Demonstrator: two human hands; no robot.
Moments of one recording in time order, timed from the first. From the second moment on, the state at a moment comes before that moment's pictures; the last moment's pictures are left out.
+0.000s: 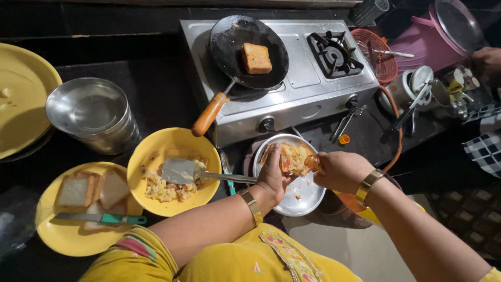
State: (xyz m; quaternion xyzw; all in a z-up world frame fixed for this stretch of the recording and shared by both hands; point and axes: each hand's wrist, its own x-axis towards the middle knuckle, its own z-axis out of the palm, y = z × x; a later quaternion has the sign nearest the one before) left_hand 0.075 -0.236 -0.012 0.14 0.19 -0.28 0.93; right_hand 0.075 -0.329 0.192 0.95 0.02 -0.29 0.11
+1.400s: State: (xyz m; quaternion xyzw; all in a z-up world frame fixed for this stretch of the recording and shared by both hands) left_hand 0.062 -0.214 0.005 0.18 0.13 -0.32 0.92; right_hand 0.084 -0.306 0.201 0.93 0.06 -0.29 0.20
